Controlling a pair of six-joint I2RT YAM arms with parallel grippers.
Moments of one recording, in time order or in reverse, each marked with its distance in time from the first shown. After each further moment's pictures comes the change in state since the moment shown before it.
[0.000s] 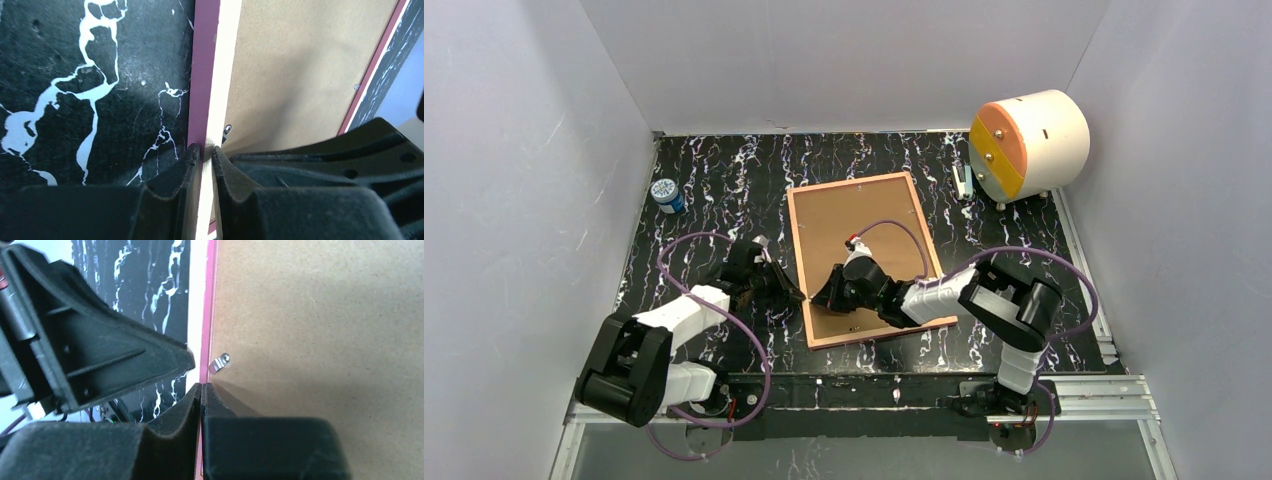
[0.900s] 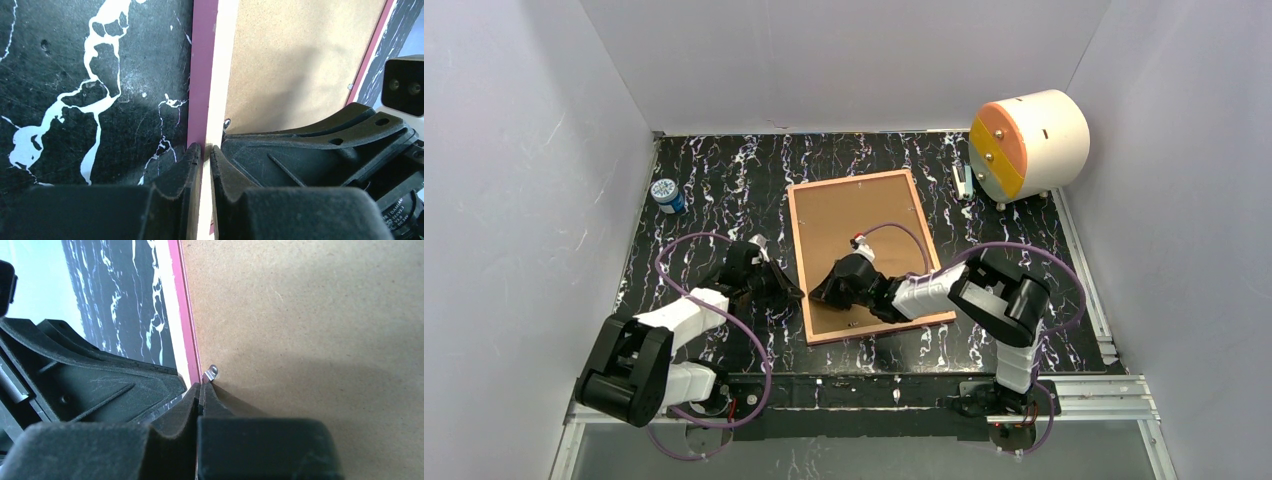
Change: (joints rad) left arm 0.011 -0.001 -0.037 0.076 0.026 -0.006; right arm 0.000 0.070 0.096 -0.120 0.089 0.201
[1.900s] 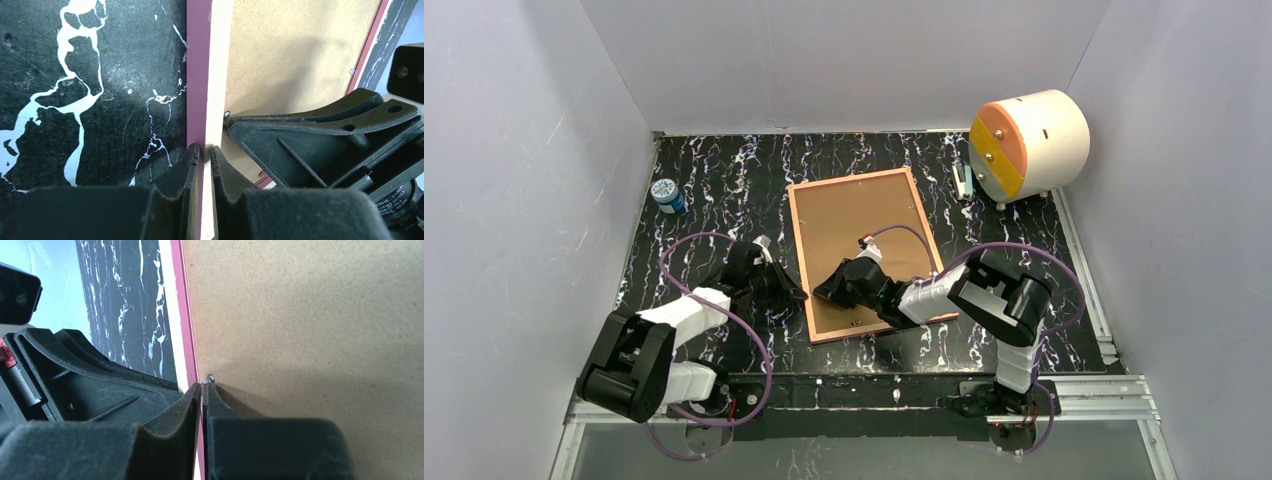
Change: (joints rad) left arm -0.012 0.021 -0.002 0.027 0.008 0.011; right arm -0.012 -0.002 -0.085 0.169 0.049 -0.014
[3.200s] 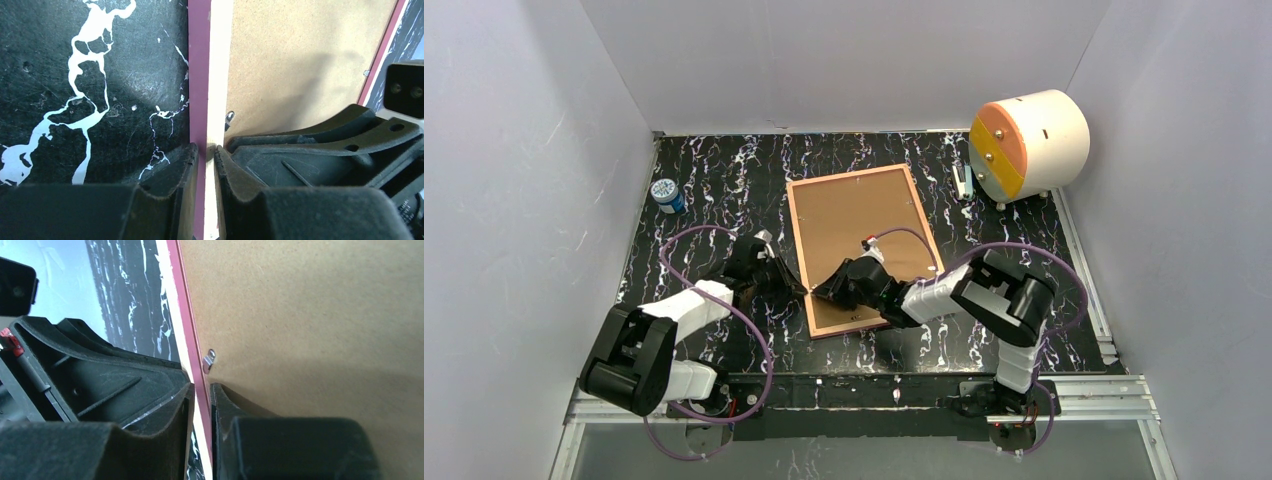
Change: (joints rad) left arm -0.004 0.033 0.055 -0.048 -0.053 0.031; right arm -0.018 0.002 -0.018 0.033 -0.060 0.095
